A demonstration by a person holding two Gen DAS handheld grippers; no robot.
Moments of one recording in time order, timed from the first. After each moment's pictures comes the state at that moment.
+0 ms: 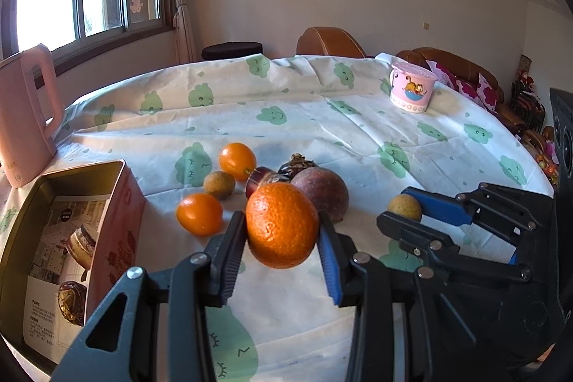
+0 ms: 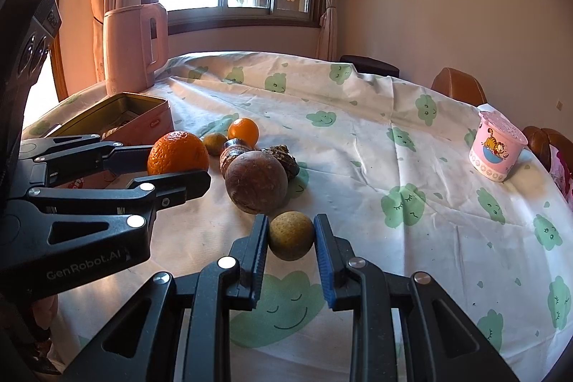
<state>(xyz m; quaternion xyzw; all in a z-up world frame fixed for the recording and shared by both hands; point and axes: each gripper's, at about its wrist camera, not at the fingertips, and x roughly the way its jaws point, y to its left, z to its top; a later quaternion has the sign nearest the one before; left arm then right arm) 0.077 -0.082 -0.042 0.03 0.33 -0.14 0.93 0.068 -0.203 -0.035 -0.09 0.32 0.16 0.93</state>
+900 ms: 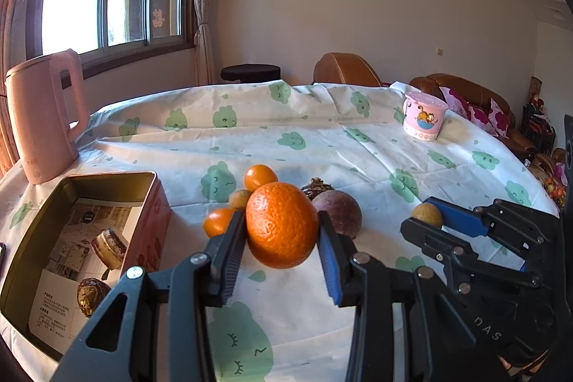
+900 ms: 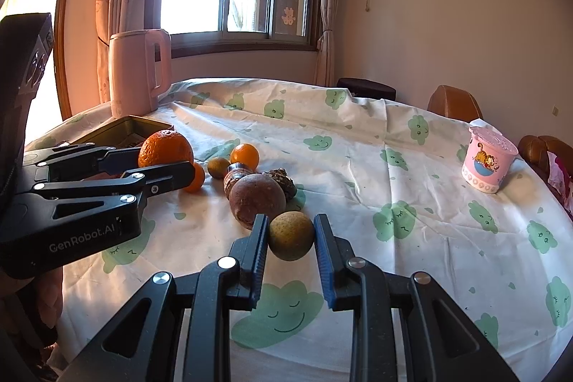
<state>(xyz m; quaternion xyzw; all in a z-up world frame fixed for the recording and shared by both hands) 0.065 -0.068 -0.032 0.01 0.28 -0.11 0.95 0.053 -0.210 -0.026 -0.07 0.27 0.16 0.95</state>
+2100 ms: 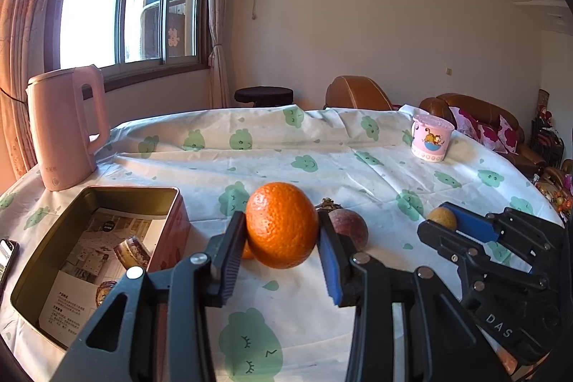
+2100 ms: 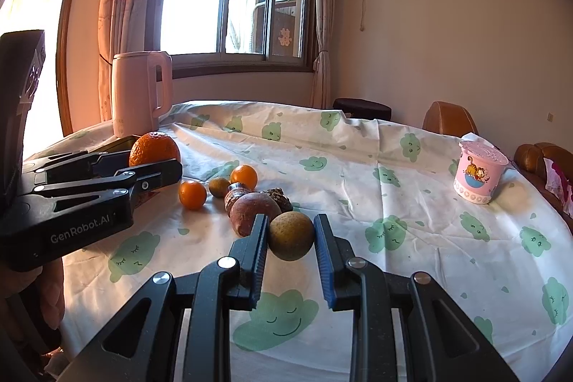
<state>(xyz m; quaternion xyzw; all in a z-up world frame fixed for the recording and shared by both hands) 0.048 -0.060 -0.023 0.00 0.23 -0.08 0.97 0.040 -0.217 -0.019 -0.06 0.22 0.16 0.96</state>
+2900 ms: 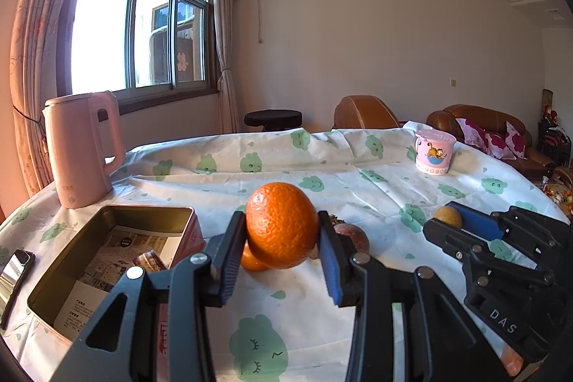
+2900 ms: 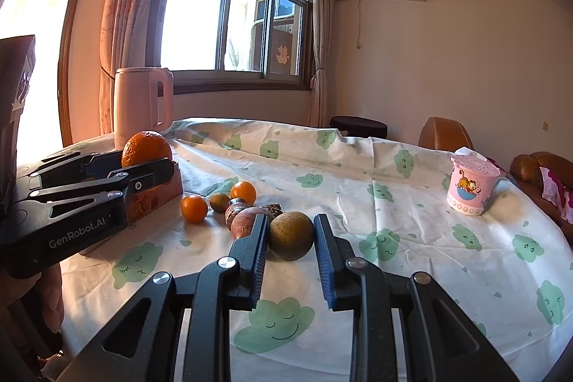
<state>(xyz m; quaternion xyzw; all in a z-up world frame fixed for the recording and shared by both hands) 0.028 -0.062 -0.015 0.02 0.18 -0.06 0.98 0.028 -0.219 -0.014 -0.06 0.18 0.15 0.97</state>
